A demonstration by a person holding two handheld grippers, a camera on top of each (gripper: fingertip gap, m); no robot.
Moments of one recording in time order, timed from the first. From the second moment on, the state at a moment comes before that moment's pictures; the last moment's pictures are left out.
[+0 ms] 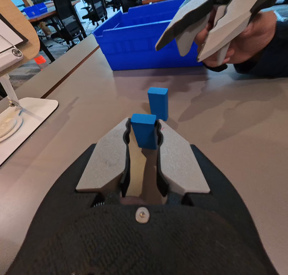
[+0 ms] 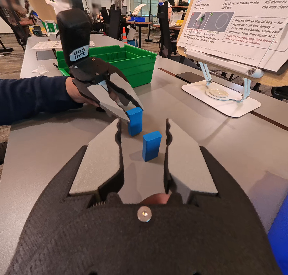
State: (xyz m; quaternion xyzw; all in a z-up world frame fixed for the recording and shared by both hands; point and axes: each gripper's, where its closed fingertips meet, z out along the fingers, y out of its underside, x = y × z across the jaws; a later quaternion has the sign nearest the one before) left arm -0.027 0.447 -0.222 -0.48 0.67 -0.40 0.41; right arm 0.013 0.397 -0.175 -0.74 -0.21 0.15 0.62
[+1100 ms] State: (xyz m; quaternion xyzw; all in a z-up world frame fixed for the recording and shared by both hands) left arm -0.030 0.453 -0.229 -0.48 0.68 -0.37 0.41; right arm 0.004 0.396 -0.178 -0.74 -0.22 0.16 0.61
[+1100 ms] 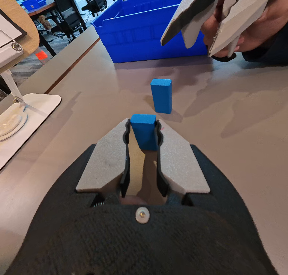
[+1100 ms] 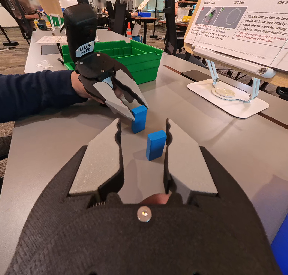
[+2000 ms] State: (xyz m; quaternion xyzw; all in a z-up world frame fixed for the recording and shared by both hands) left arm -0.036 0.451 -0.228 -0.51 0.66 -0.39 0.40; right arm 0.003 0.396 -0.179 -0.74 -0.23 0.16 0.61
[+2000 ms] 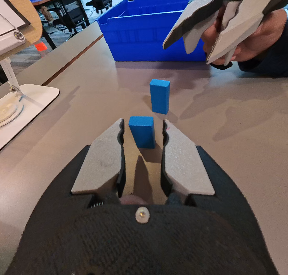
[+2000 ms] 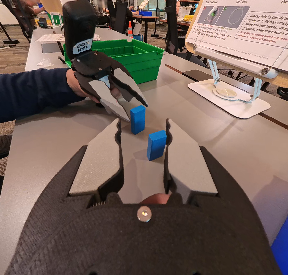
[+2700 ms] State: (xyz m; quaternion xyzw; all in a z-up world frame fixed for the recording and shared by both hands) left arm -0.044 0.465 -0.247 -0.54 0.68 -0.32 0.39; right arm 0.002 0.394 -0.179 -0.74 -0.23 0.16 0.61
